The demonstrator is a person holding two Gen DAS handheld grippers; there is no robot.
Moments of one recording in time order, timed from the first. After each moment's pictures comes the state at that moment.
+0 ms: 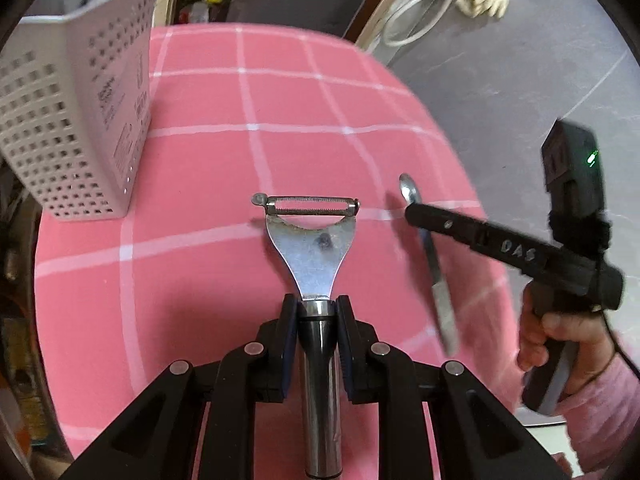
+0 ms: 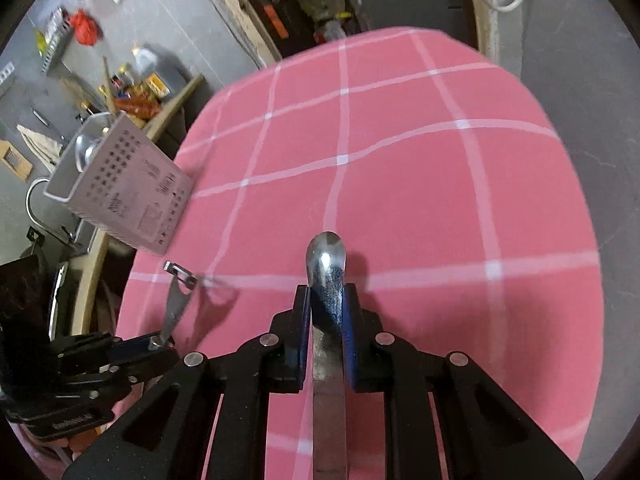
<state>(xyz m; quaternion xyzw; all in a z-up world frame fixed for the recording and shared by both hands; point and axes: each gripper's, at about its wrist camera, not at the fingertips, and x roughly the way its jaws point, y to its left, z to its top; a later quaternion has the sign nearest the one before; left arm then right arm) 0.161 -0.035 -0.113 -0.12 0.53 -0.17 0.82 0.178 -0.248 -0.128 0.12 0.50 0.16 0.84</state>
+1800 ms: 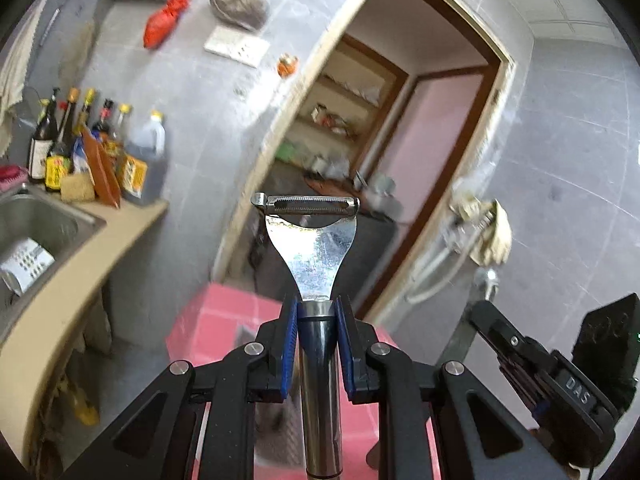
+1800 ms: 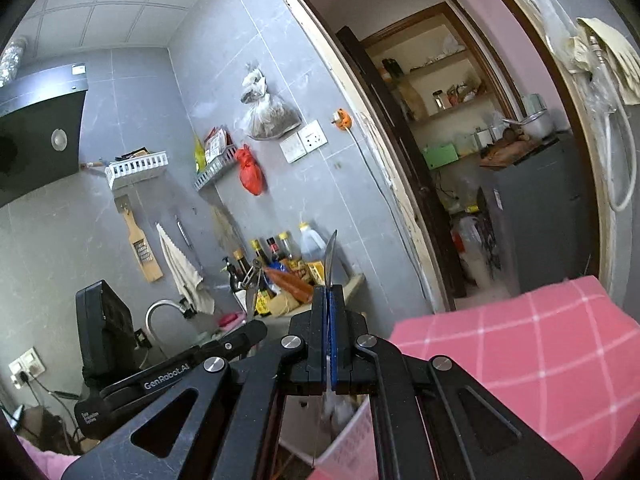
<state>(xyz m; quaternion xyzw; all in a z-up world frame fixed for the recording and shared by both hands) 0.190 0.115 0.057 -0.22 0.17 -0.04 0.96 0.226 -0.090 0.049 0.18 0.14 0.32 0.92</state>
